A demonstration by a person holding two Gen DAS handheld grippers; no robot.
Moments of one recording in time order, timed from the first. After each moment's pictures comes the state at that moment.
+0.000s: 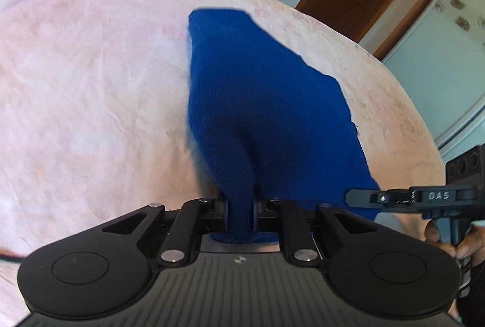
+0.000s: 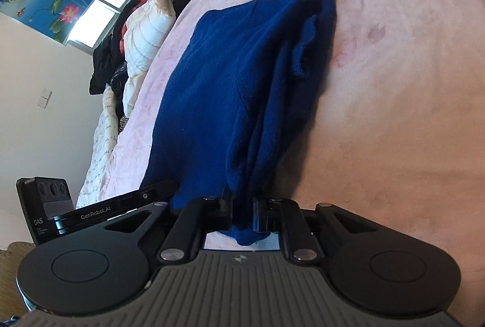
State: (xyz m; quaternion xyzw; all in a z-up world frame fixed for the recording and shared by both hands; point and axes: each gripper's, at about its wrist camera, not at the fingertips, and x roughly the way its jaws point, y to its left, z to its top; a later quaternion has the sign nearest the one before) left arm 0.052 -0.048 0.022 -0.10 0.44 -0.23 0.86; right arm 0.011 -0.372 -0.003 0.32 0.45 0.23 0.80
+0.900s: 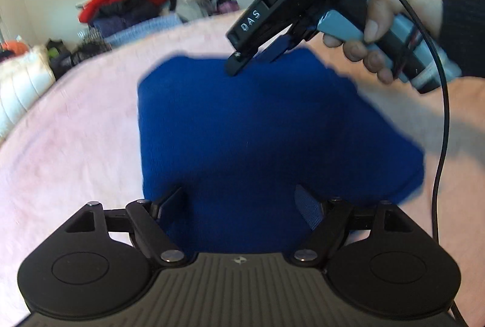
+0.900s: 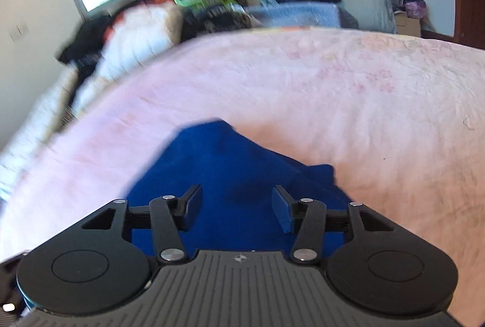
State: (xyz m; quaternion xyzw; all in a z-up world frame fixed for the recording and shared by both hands) left arm 0.025 -0.128 0.005 0.16 0.32 -0.22 0.90; right arm 0.156 -0.314 0.045 0.07 0.39 0.17 0.90
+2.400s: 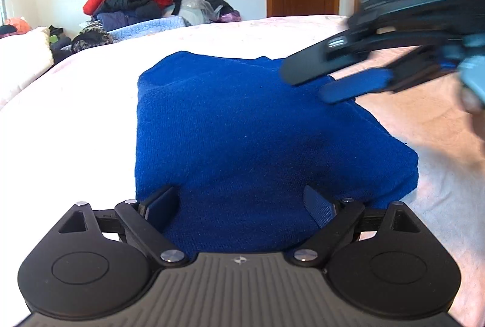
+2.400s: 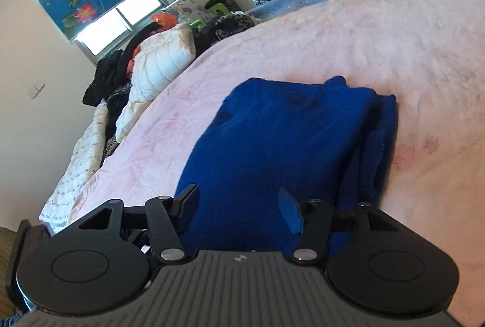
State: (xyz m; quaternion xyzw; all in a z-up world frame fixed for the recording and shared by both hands) left arm 0.012 -0.110 -0.003 0.12 0.32 -0.23 0.91; right arm 0.021 -0.316 0.050 0.22 0.35 0.20 0.89
